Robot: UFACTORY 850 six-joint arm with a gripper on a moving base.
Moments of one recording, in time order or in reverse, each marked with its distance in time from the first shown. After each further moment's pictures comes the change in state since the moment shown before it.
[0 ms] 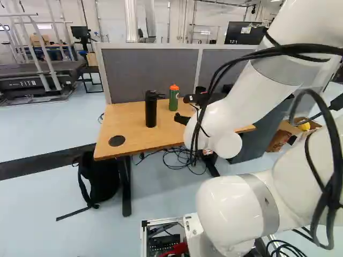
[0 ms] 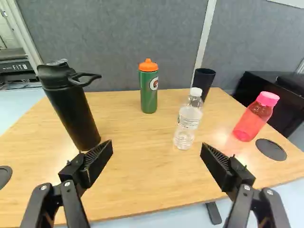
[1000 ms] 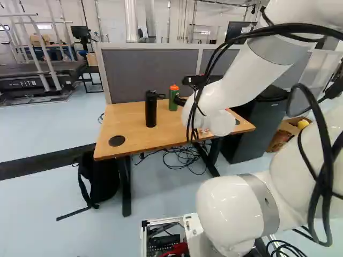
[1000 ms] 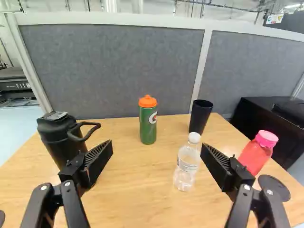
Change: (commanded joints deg) arm 0.0 -3.4 -9.9 0.0 0.0 0.0
